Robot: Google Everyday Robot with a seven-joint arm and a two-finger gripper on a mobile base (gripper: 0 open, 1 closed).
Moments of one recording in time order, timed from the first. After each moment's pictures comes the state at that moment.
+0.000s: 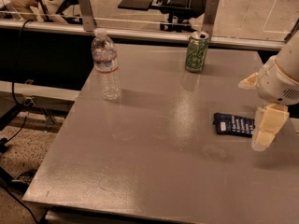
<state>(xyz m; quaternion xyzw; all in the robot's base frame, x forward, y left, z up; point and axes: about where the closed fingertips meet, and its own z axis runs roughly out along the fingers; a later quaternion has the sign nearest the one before) 0.461 -0.245 0.860 -0.65 0.75 0.03 0.11</state>
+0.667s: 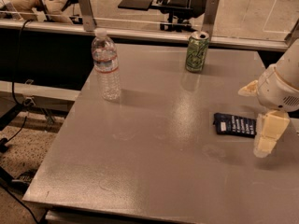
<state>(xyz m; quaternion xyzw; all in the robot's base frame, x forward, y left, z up) 0.455 -0.251 0.840 -0.66 0.74 0.05 0.10</state>
